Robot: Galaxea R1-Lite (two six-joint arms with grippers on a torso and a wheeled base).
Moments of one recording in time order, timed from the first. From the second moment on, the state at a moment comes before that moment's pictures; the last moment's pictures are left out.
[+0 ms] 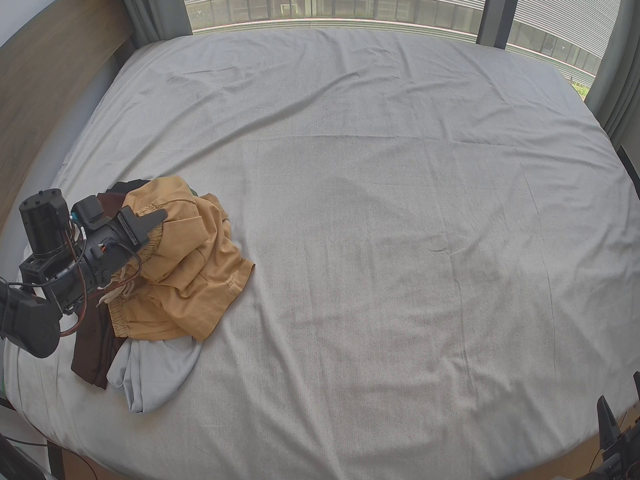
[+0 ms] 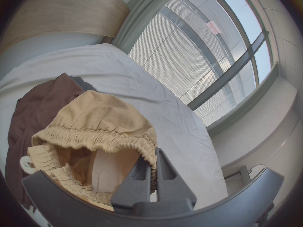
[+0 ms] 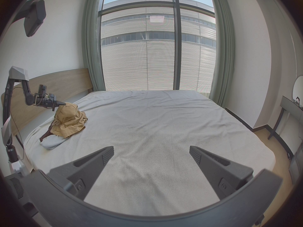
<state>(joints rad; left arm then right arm) -0.08 1.70 -0.62 -0.99 -0.30 -0.60 0.00 0.02 -0.02 0.00 0.01 0.00</state>
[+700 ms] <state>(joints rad) -0.32 1.50 -0.63 -0.99 -0.30 -0.59 0.00 0.02 -0.02 0.00 0.01 0.00</state>
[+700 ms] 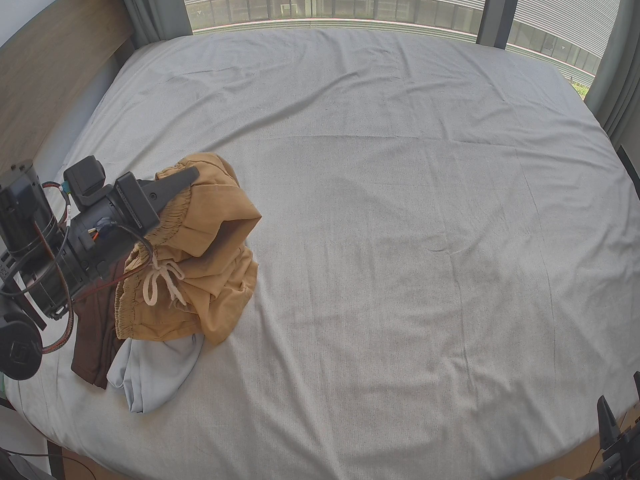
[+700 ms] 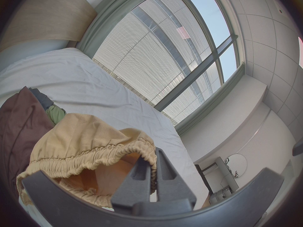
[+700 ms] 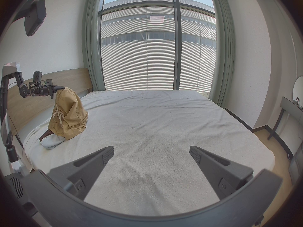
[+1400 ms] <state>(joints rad) -0.41 1.47 -0.63 -1.08 -0.30 -0.59 0.00 0.02 -0.02 0.00 0.01 0.00</state>
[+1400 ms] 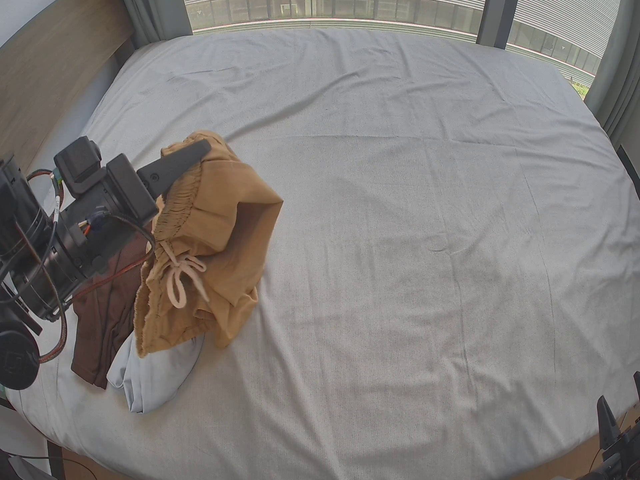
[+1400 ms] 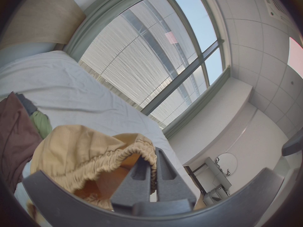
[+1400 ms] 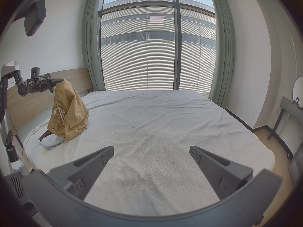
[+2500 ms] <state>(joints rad) -0.49 1.41 -0.66 -1.07 -0.36 -0.59 0.00 0.02 -0.02 0.00 0.01 0.00</state>
